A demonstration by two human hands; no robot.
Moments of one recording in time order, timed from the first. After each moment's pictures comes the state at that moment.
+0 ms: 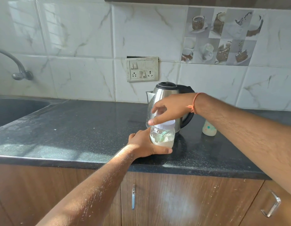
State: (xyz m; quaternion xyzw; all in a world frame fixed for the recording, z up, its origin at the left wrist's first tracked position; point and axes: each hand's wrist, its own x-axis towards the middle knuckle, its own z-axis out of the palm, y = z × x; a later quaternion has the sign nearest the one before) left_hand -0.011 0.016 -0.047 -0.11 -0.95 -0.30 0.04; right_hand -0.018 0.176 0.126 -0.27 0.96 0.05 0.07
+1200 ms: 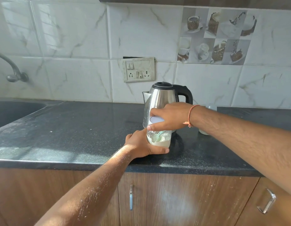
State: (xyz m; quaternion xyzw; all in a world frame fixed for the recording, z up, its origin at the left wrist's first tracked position) left_hand -0.016 0.017 -0.052 -0.11 -0.94 -0.31 0.05; right_hand -0.022 0.187 0.088 -0.28 0.95 0.16 -0.02
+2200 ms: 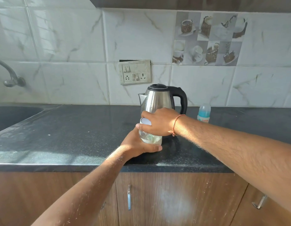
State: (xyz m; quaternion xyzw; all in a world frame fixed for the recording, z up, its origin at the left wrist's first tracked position) left_hand -0.016 0.009 -0.060 -0.17 -0.83 -0.52 0.06; right_hand -0.021 0.169 0.057 -0.26 0.96 0.10 -0.08
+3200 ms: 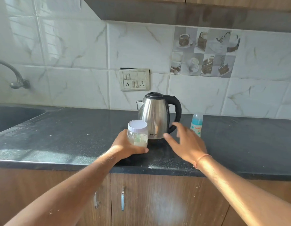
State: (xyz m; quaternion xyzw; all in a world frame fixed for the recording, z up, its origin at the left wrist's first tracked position) left_hand -0.001 -0.006 -0.048 -0.04 -0.88 -0.47 0.09; right_hand 0.018 0.271 -0.011 -0.11 0.95 -0.17 -0.23
